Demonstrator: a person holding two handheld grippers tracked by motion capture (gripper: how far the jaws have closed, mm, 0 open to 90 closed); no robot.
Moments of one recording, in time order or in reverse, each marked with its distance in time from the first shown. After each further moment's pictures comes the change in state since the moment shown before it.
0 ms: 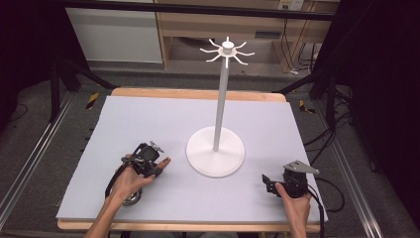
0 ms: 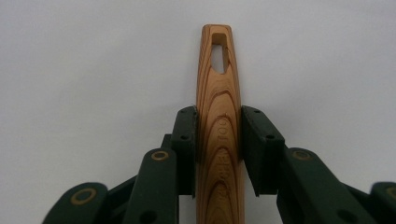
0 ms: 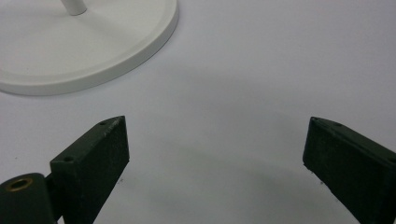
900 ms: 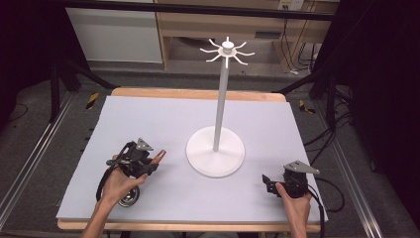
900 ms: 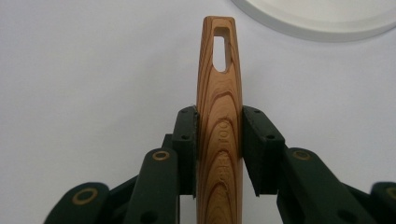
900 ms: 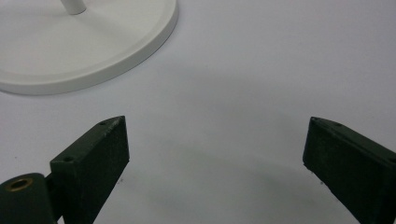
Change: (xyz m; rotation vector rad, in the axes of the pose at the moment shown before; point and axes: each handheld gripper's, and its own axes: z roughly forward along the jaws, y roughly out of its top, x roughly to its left) left arm 0.002 -0.016 -0.043 -0.202 0.002 -0.023; right arm -0.001 -0.001 0.000 0.001 0.004 0.006
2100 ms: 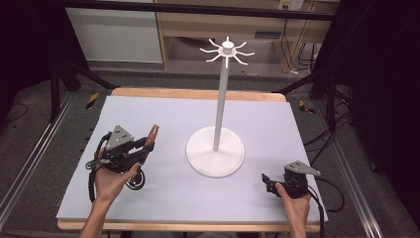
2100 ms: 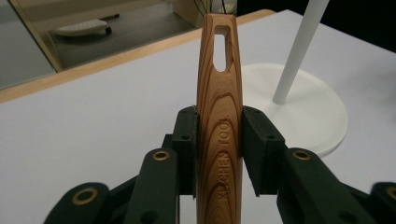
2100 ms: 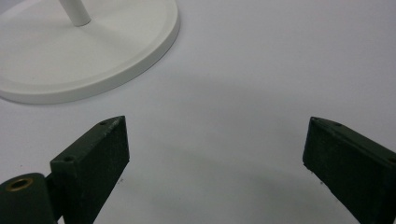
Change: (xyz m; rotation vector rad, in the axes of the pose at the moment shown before) left arm -0.008 0.013 -0.072 -0.456 0.051 -0.057; right arm 0.001 -0.001 -0.001 -0.039 0.002 0.010
